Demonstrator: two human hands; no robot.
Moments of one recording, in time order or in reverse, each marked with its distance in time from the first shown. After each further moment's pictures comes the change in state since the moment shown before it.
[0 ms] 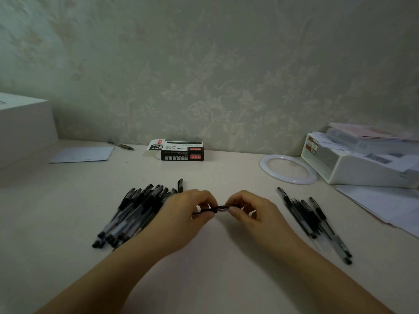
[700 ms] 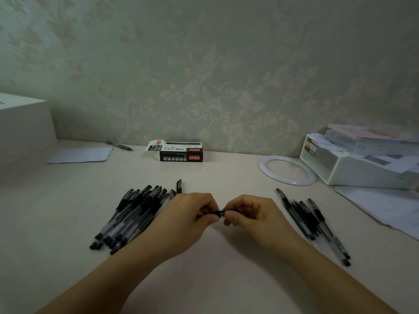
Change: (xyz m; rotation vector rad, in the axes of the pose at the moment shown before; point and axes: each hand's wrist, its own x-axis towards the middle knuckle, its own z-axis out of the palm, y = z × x) left_hand -0.001 0.009 0.000 -0.010 -0.017 0.031; right_hand 0.000 0.004 -0.002 0.316 -0.090 0.032
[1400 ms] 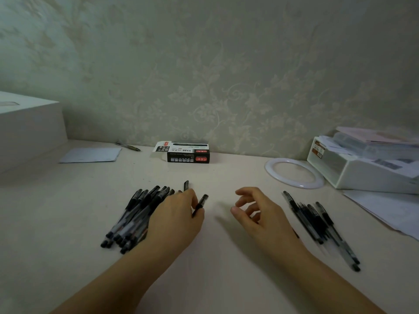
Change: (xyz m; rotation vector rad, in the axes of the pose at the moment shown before) left_hand 0.001 -0.024 0.010 0.262 0.218 -0.351; right_hand 0.002 0.001 0.011 -0.328 0.212 -0.062
